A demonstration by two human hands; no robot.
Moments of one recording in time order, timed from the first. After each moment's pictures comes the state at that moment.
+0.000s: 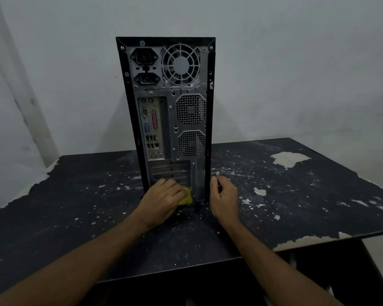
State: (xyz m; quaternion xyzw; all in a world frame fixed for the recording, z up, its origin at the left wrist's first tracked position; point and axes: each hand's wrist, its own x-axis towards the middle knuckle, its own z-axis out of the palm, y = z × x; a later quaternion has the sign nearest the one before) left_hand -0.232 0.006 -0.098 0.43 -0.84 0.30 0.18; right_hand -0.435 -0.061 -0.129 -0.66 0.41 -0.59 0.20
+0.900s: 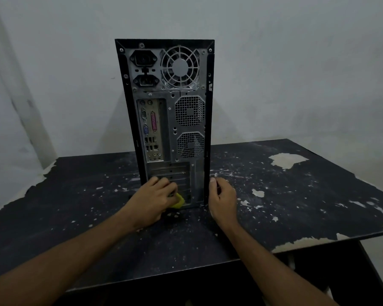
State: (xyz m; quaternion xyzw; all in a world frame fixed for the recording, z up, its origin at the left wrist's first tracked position) left_hand -0.220 0.019 -0.076 0.45 -0.83 0.32 0.01; right_hand -0.437 -0.063 -0.129 -0.65 0.42 -0.60 0.21
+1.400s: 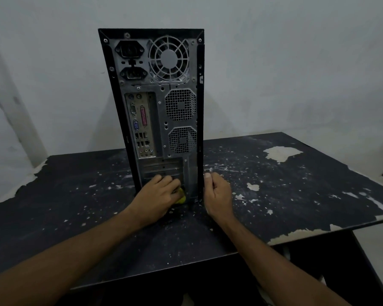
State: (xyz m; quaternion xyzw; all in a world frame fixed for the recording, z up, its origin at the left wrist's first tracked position) left_hand -0.242 0.007 -0.085 0.44 -0.83 0.35 0.03; right_hand -0.441 -0.059 -0.127 -0.67 0.38 -0.60 0.20
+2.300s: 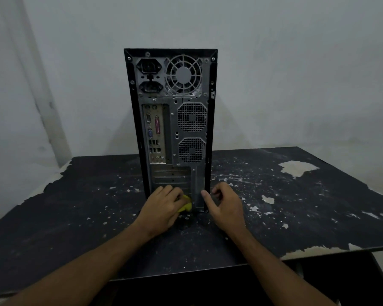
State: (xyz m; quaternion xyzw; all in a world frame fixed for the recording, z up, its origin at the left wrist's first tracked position) left_hand -0.220 0.026 -0.106 0.50 -0.80 0.30 0.14; right_hand -0.436 -0.049 -0.130 -0.75 0.35 -0.54 0.13
